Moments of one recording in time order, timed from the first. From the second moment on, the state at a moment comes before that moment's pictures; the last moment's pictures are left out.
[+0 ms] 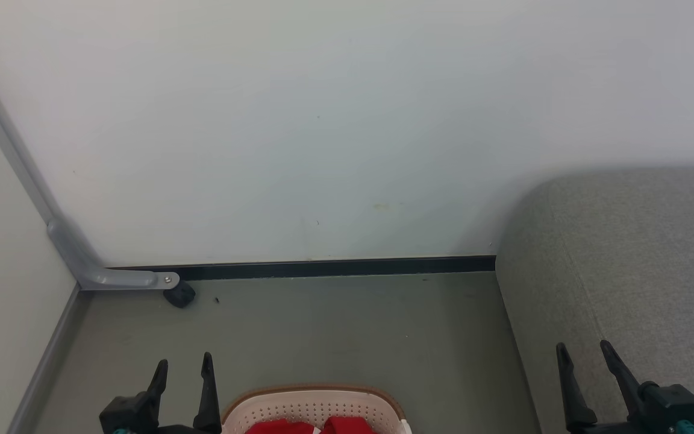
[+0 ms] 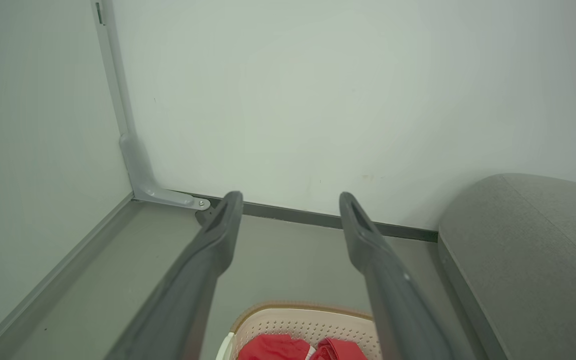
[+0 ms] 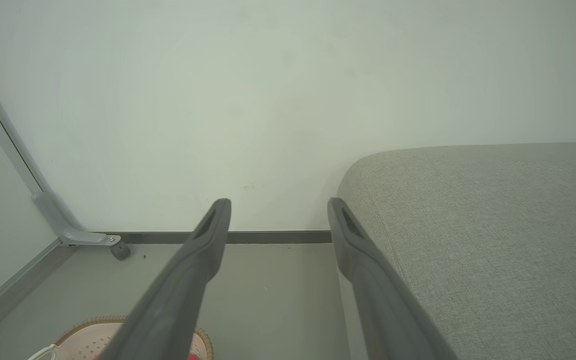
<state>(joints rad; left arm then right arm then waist) -0.16 0.09 -0.22 0.46 -0.46 0.11 -0.25 -0.11 -0.24 0.27 0.33 0.37 -0.07 -0.25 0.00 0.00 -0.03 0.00</state>
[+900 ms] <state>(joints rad) -0.16 0.06 -0.24 0.53 -0.43 0.11 -0.25 -0.11 -0.24 0.25 0.29 0.36 -0.07 -0.25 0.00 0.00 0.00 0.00</state>
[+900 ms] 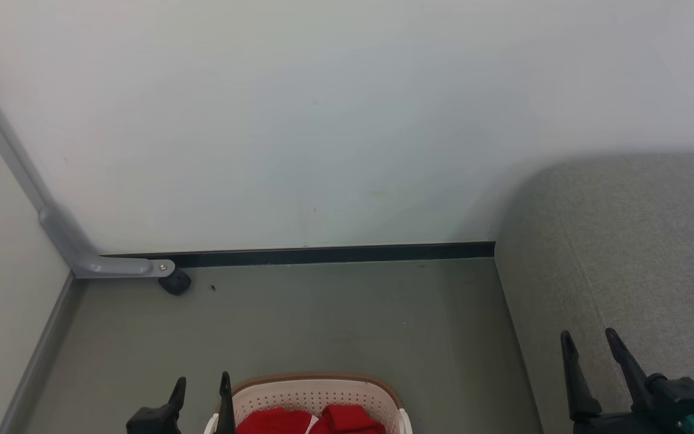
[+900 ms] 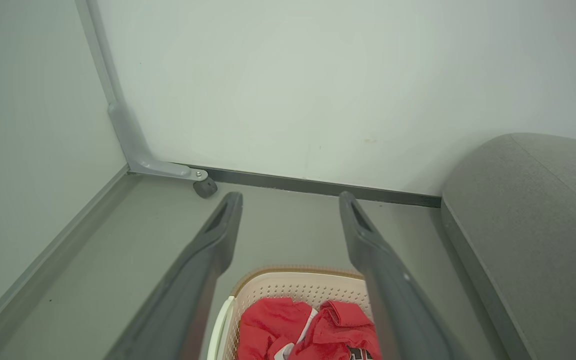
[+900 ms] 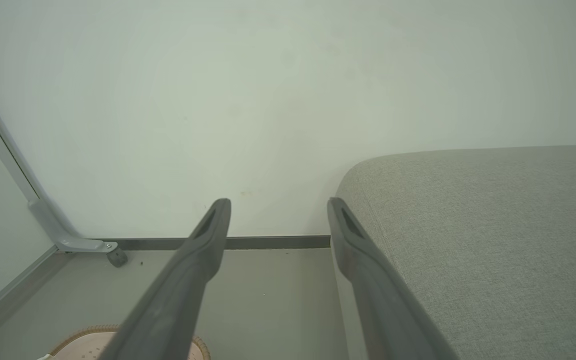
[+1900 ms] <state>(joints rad) -0.40 0.04 -0.50 0.76 -0.57 0.11 -0.23 -0.32 -0.28 0.23 0.05 0.32 -0.05 -0.25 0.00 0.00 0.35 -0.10</state>
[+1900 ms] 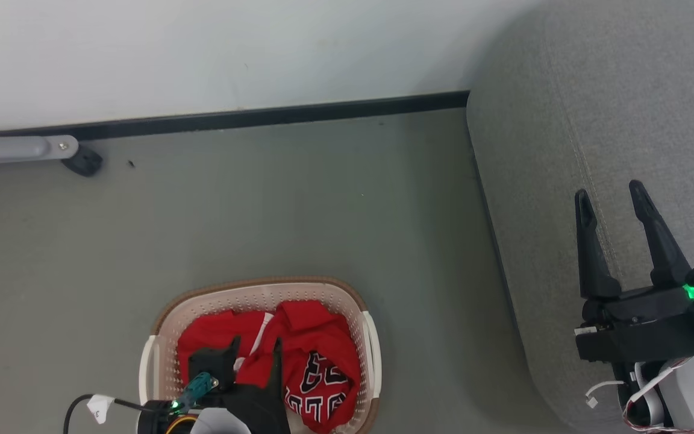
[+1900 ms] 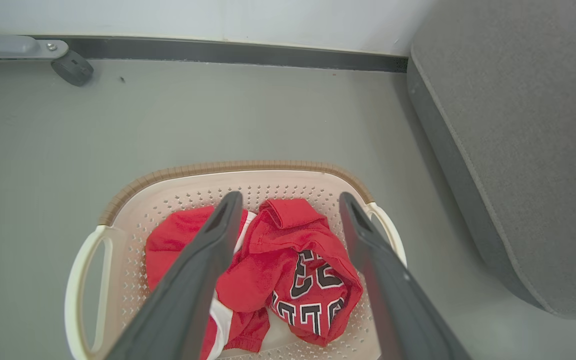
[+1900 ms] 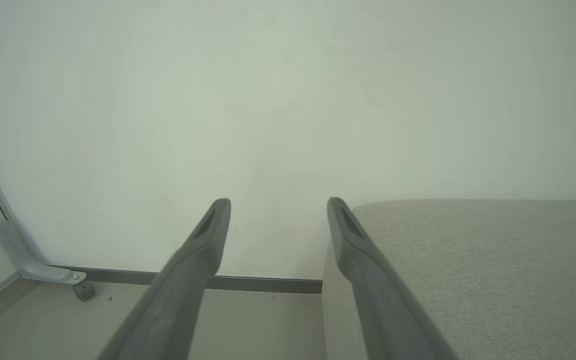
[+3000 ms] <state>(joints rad) -0.85 0.04 -0.54 1.02 -0.66 0.12 -0.07 -0.48 -0.27 0.18 -0.29 0.32 -0.04 -0.26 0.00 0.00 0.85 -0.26</state>
